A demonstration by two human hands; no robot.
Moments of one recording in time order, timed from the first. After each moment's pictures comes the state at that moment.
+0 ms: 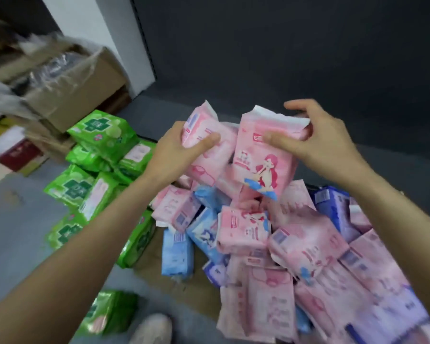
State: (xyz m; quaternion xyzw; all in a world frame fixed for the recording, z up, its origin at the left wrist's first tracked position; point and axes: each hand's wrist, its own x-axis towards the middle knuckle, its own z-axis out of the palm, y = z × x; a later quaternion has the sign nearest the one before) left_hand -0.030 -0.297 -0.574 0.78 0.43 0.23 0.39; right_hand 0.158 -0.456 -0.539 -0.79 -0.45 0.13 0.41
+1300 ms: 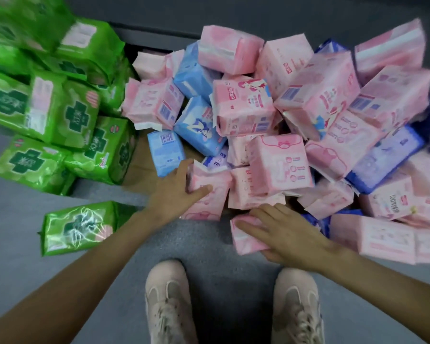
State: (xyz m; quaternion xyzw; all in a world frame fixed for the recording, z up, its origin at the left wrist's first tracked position) left_hand -0.182 -0.416 -0.785 0.88 0.34 -0.04 0.32; right_hand -0.045 -0.644 -0.769 -0.67 -0.74 0.06 -0.02
